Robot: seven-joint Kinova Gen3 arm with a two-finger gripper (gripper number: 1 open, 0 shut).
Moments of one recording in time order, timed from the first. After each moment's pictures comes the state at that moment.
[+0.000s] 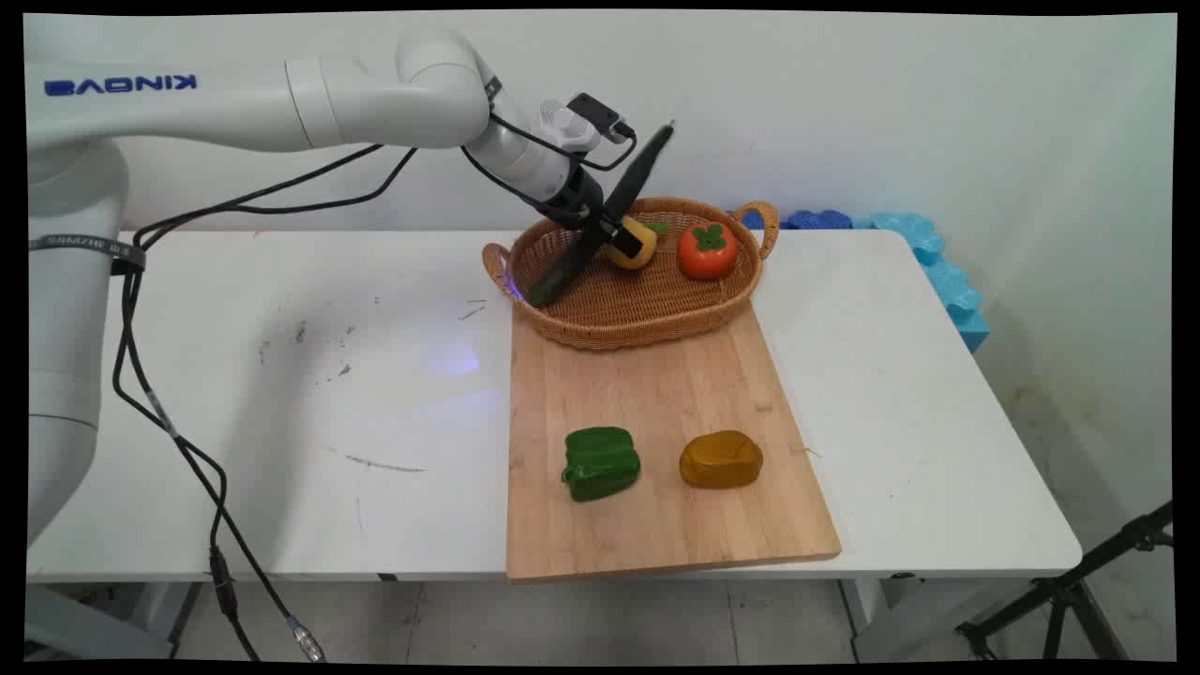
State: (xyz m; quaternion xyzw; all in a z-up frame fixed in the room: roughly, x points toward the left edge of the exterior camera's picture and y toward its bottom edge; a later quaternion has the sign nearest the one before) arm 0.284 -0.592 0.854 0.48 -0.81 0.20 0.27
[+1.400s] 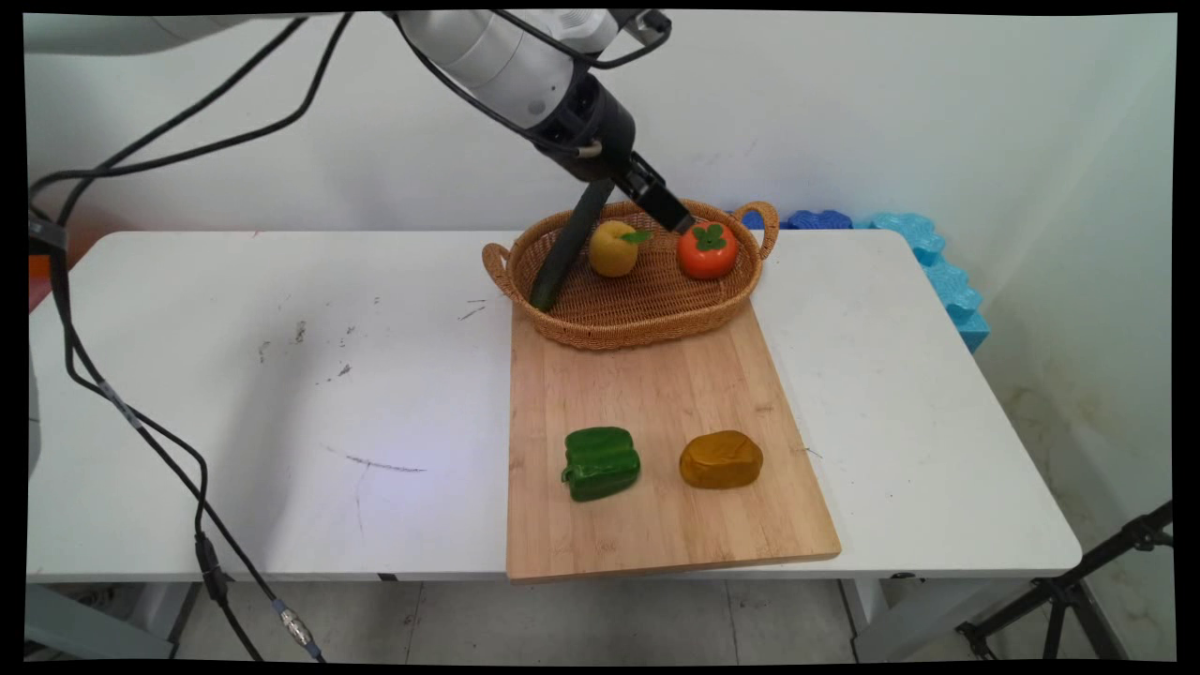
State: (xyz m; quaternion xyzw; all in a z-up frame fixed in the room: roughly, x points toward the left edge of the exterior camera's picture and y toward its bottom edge) arm 0.227 -0.468 1.011 0.37 -0.86 0.15 0.32
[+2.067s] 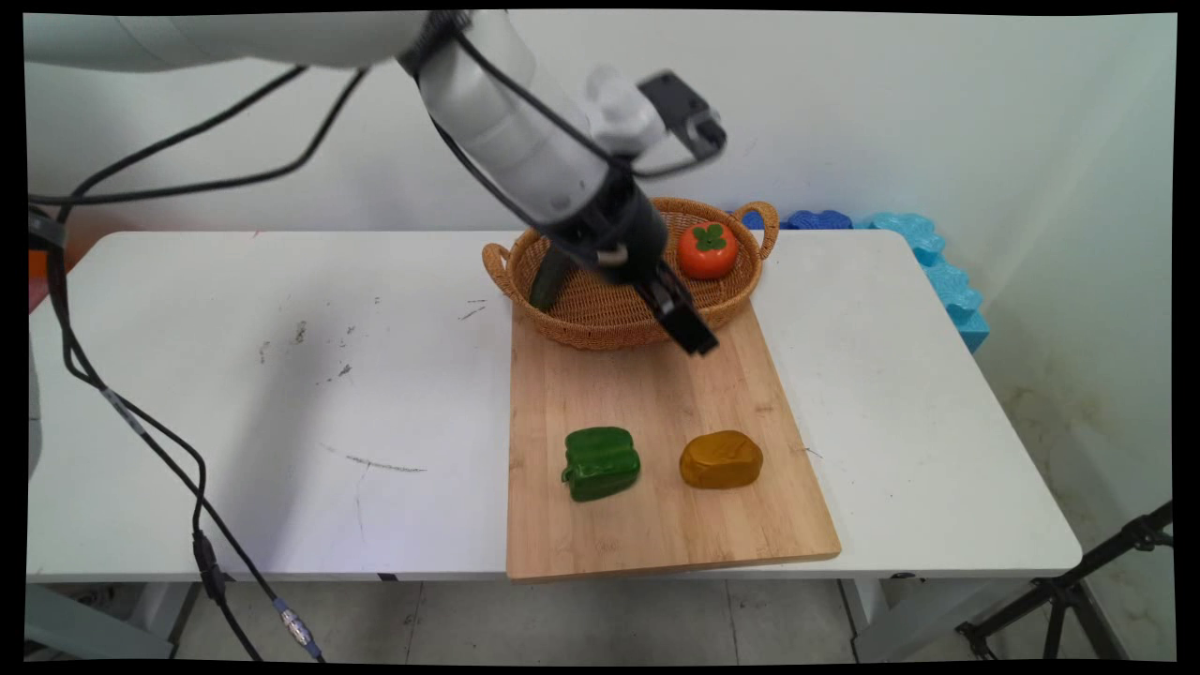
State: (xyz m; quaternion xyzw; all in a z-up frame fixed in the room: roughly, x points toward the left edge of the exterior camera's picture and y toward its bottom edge) arm 0.167 -0.398 0.989 0.34 -0.90 0.08 0.27
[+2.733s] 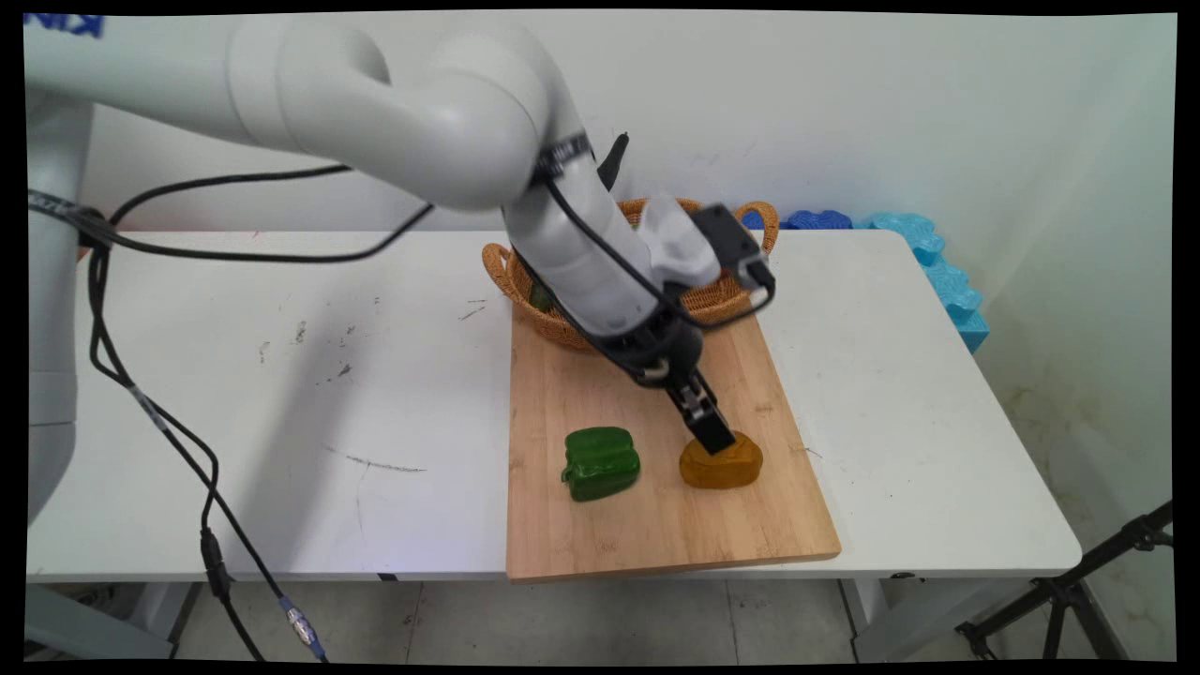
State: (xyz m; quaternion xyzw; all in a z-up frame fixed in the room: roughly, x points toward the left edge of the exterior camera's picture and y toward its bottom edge) arm 0.116 -0.385 0.916 0.33 -0.91 0.06 0.23
